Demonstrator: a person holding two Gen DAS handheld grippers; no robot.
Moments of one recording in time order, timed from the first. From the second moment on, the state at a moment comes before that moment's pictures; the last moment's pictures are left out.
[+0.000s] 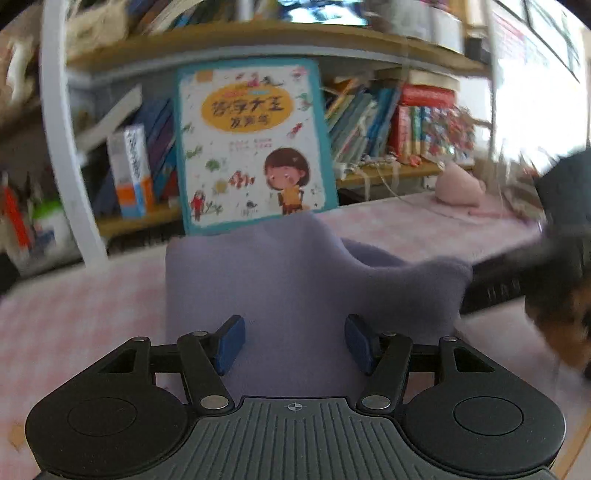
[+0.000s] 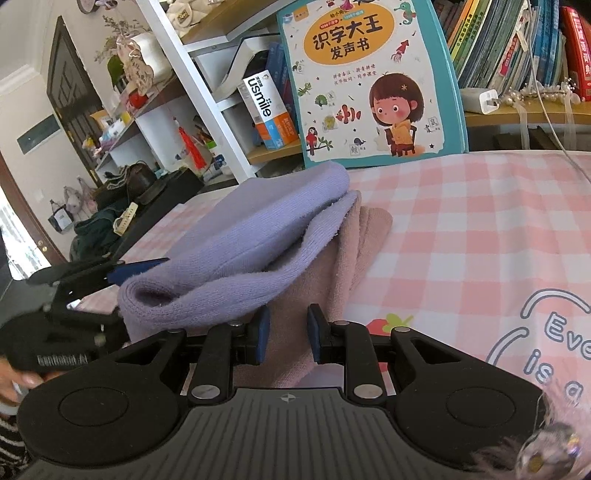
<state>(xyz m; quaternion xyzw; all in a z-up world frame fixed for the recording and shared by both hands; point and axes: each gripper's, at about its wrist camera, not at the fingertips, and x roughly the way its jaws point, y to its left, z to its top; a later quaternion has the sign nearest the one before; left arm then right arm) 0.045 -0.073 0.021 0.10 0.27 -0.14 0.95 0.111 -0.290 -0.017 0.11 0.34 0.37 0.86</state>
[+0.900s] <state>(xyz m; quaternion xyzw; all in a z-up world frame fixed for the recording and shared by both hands) 0.044 -0.074 0.017 0.11 0.25 -0.15 0.95 0.092 -0.268 0.004 0.13 0.32 0.40 0.85</state>
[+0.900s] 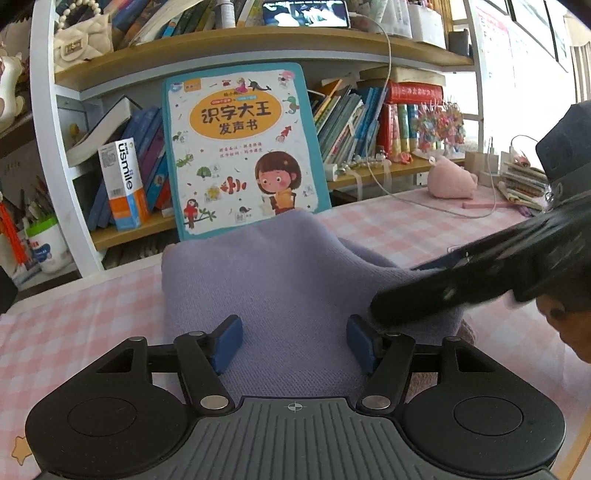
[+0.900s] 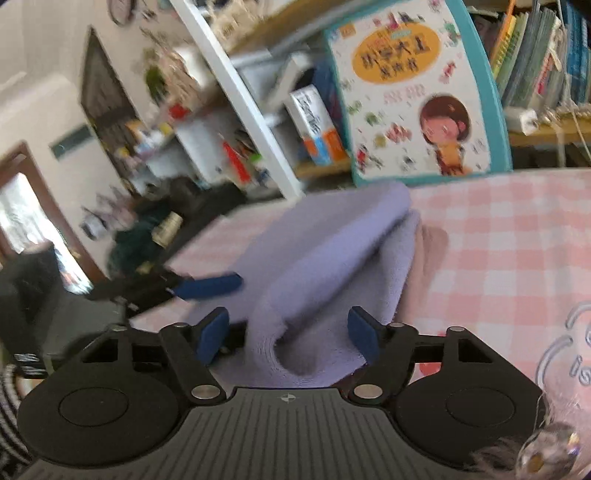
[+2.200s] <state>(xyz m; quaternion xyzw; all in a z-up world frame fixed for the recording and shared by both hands) 0.027 -0.100 0.019 0.13 0.26 -0.25 0.92 0.127 -0.312 -0.016 0.33 0.36 0.41 0.77</state>
